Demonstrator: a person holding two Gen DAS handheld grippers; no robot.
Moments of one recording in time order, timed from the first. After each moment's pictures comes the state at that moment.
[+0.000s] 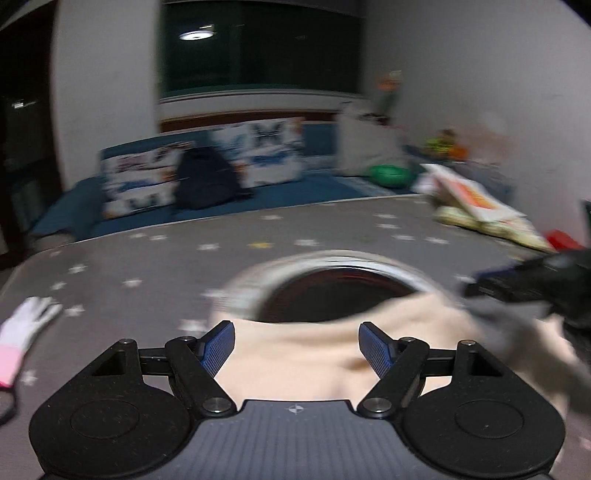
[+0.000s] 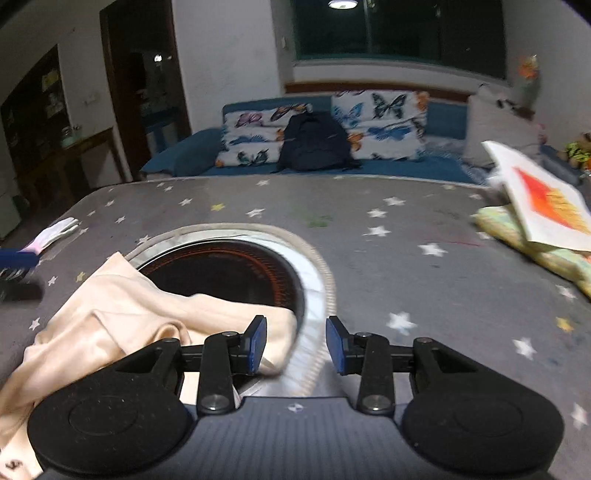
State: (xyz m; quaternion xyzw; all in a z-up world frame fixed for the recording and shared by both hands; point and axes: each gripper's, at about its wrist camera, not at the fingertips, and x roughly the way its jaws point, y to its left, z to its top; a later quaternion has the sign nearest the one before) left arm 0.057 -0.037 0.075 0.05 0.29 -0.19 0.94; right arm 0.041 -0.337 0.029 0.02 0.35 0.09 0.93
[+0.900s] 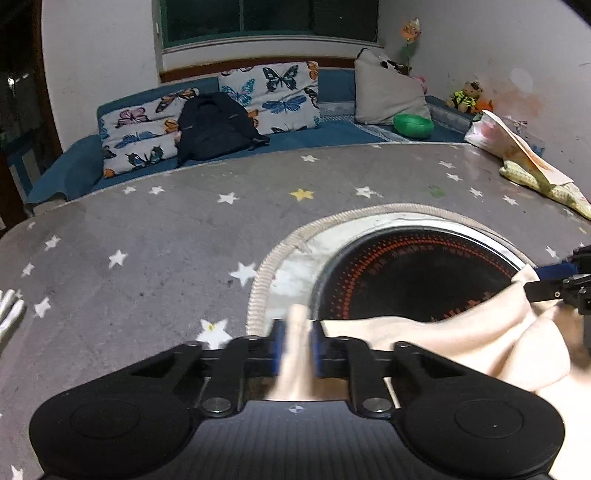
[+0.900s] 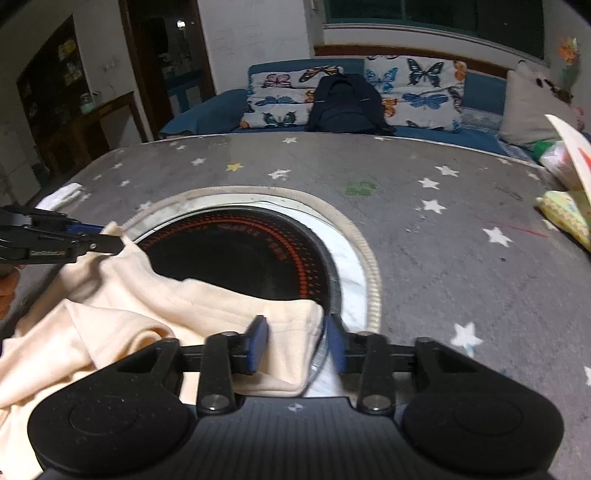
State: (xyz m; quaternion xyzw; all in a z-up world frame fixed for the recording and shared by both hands) left arm 0.159 -0.038 0.011 0.08 0.37 -0.18 0.91; right arm 0.093 -0.320 -0.004 0.01 0.40 0.14 0.91
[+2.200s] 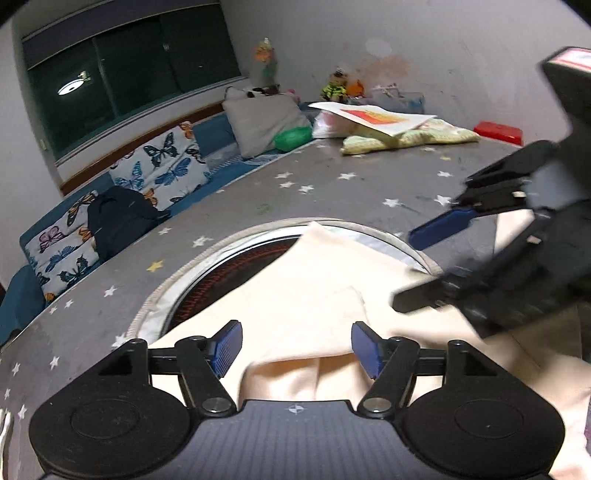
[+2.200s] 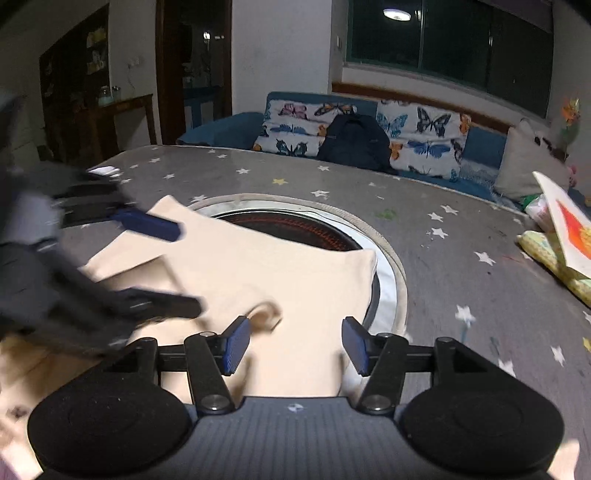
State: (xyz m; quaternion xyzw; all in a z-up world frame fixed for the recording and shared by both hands) left arm 0.048 -0.128 0.022 0.23 0.26 -0.34 0.87; right arm -0.011 -0.274 0.016 -0.06 0.33 0.13 0.93
